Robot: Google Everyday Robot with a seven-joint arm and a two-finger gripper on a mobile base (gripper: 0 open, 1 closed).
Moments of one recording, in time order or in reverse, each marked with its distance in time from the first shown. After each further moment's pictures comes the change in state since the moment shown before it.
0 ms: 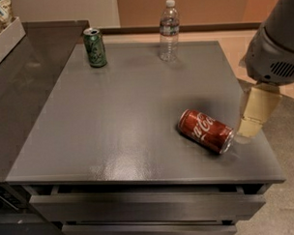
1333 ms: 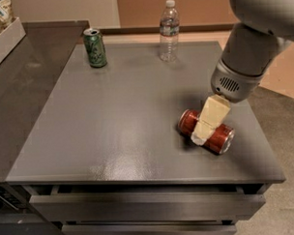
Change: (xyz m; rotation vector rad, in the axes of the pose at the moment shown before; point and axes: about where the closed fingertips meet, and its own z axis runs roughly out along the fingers) arm -0.027 -0.002 0.078 -0.141 0.052 0.376
